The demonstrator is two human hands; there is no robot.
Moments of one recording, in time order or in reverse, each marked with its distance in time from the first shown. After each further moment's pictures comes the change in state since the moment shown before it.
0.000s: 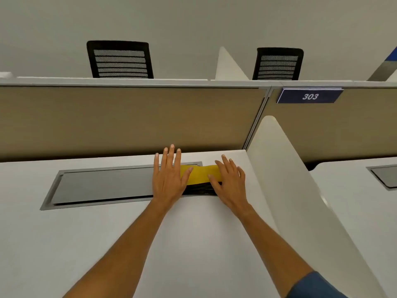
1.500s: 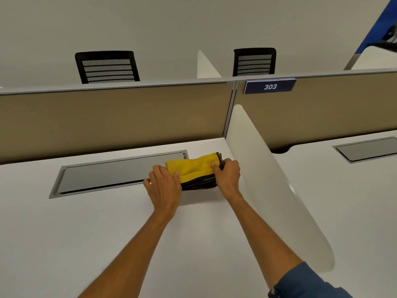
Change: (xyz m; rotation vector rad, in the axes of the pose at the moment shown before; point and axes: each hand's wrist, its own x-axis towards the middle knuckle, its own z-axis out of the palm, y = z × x) left_hand -0.105 0.066 -0.060 -0.097 0.028 -0.312; right_hand -0.074 -0.025 -0.087 0.436 0.112 0.497
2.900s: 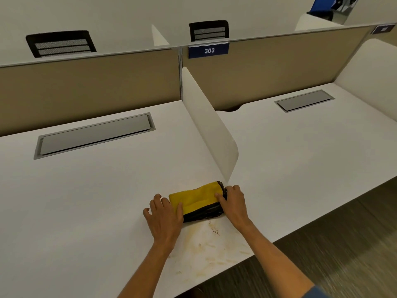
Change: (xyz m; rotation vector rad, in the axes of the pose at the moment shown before) left_hand -0.331 -0.006 -0.036 0.115 -0.272 0.134; right_hand -0.283 0.193 -0.152 -0.308 -0.098 0.091
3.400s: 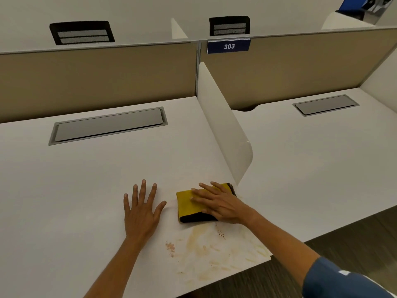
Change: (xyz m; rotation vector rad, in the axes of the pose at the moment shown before) left_hand 0.027 -0.098 0.004 0.094 0.017 0.137; right_hand 0.037 -0.009 0.016 -0.576 -0.387 -1.101
